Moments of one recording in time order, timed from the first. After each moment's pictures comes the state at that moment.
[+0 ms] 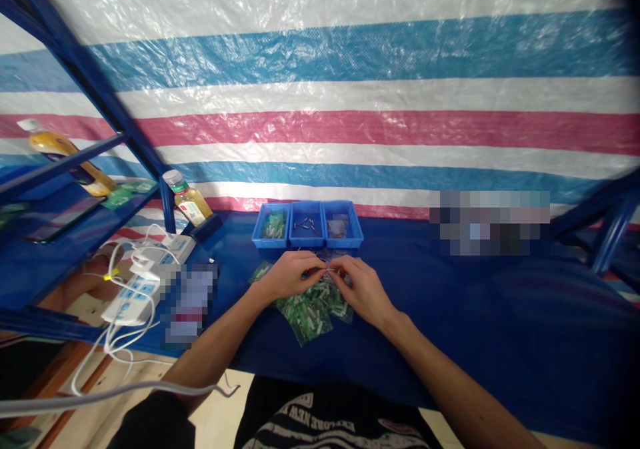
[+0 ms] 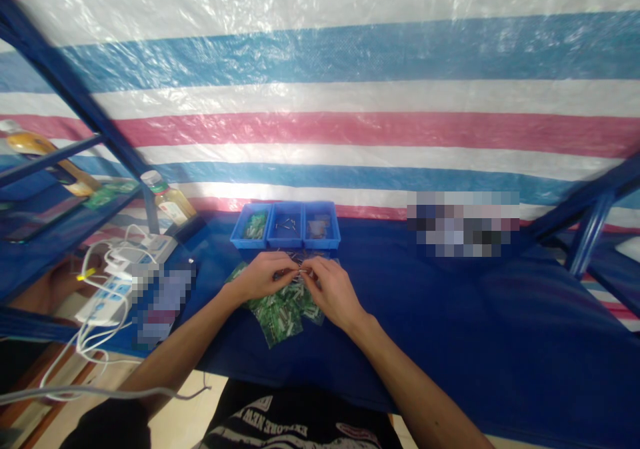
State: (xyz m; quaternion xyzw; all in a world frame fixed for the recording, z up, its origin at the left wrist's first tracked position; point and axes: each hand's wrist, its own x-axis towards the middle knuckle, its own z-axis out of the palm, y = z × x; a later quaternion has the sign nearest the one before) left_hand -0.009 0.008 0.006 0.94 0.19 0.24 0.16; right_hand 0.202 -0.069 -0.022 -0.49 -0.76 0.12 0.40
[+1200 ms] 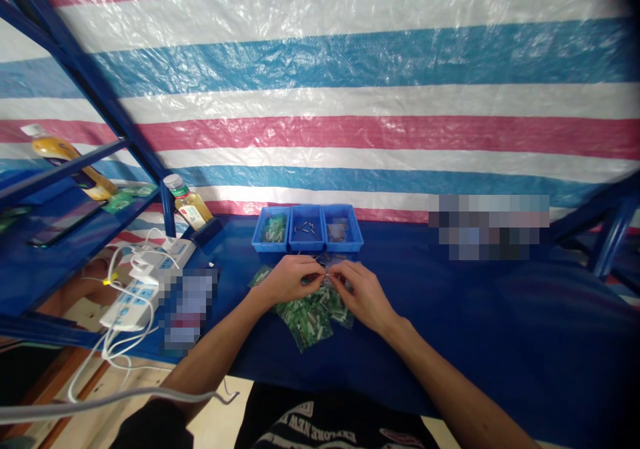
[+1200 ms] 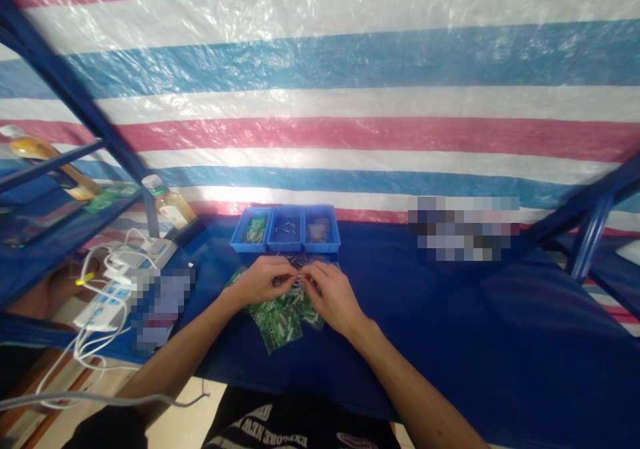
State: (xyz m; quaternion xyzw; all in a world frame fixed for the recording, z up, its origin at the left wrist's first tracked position) left_hand -0.010 0.007 0.007 0.94 0.18 0.24 0.15; right_hand 0.202 -0.071 -0.020 -0.49 -0.77 0.12 0.39
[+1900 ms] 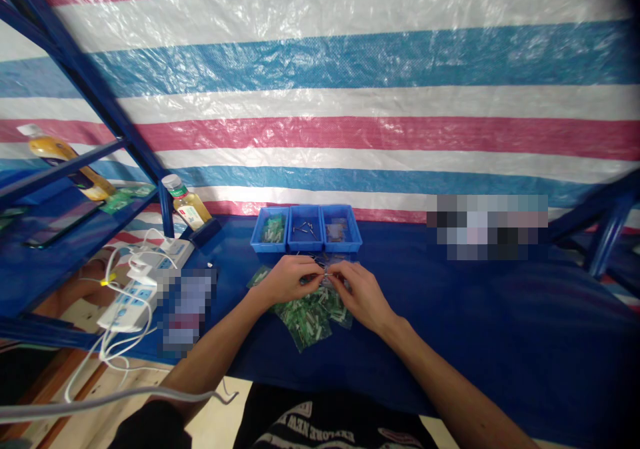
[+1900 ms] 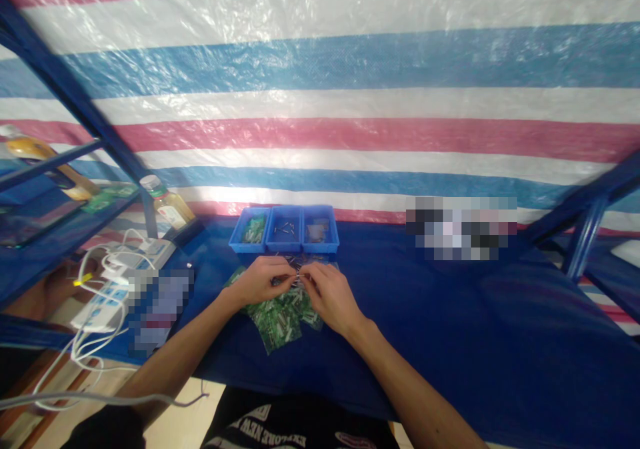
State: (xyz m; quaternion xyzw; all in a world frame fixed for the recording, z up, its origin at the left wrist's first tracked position) left_hand -0.010 0.007 0.007 0.94 0.19 0.24 0.15; right_hand 0.202 -0.071 -0.018 -0.48 -0.78 0.12 0.39
